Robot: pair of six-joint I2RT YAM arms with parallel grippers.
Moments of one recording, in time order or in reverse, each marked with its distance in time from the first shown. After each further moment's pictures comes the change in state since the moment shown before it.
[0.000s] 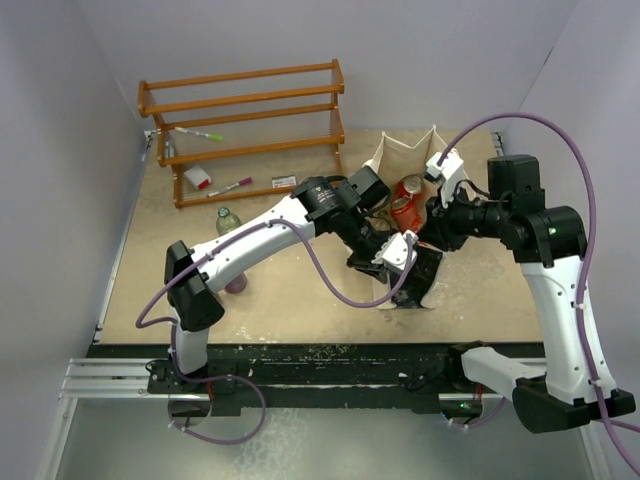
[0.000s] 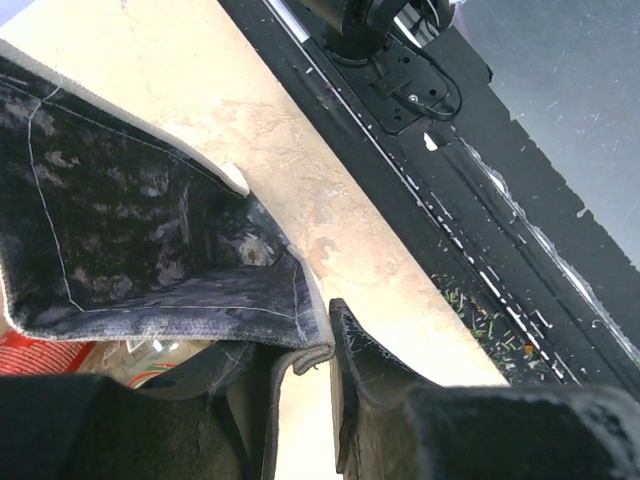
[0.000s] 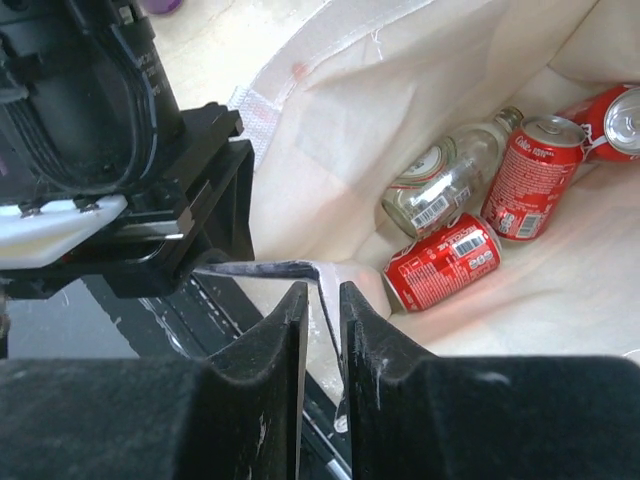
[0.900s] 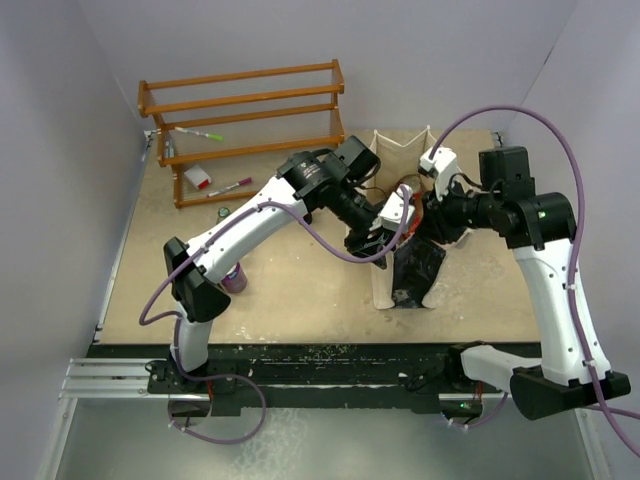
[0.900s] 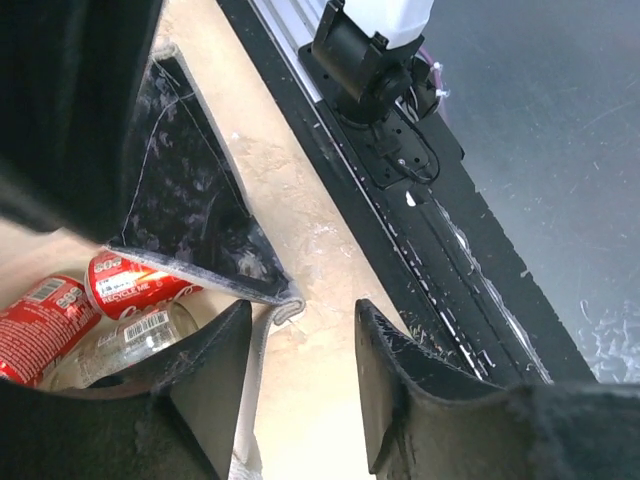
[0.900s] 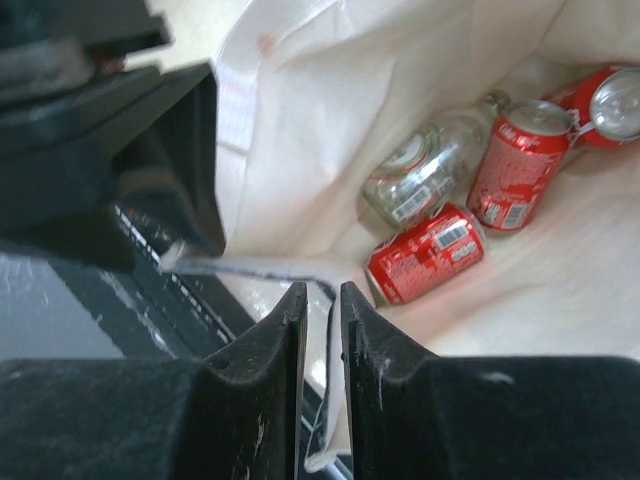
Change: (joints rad) left arm 0.093 0.049 0.202 -0.076 0.146 -0.185; right arm 0.000 0.069 0.003 0.057 0.049 0.024
